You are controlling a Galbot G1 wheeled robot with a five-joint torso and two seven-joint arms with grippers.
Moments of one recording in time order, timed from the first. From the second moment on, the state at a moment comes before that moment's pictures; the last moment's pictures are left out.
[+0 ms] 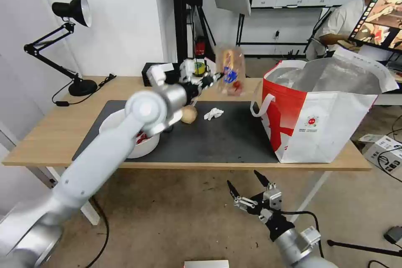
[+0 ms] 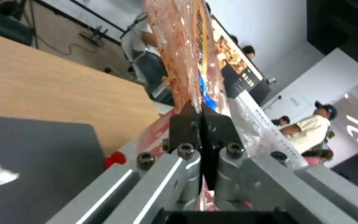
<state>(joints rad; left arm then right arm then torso) 0.21 -1.12 0.20 -1.73 -1.75 0.34 -0.41 -1.70 1.13 0.35 2.13 0.34 0.12 -0.09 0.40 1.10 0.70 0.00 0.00</state>
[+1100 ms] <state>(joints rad) -0.01 -1.53 0.50 -1.30 -1.38 0.29 -0.28 -1.73 1.19 0.32 2.11 0.30 0.14 -0.10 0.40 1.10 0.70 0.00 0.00</state>
